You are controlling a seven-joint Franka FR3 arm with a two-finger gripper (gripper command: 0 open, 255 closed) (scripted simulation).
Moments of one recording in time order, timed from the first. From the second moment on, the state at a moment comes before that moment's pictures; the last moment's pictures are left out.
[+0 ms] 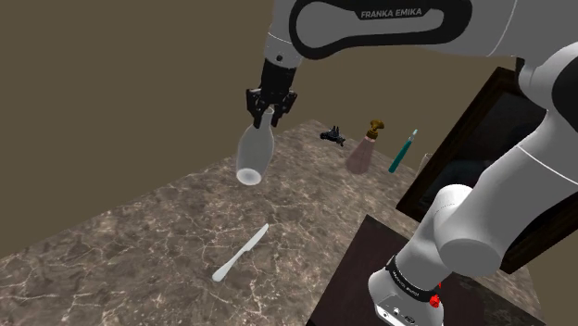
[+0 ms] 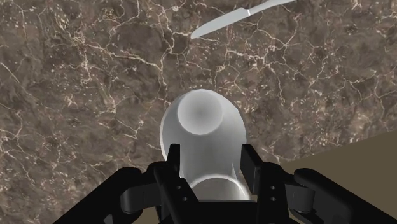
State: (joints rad) arm 0.24 -0.15 0.08 -2.01 -0.02 1.93 0.52
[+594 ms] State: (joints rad) arm 0.24 -0.13 0.08 -2.12 -0.03 2.05 0.53
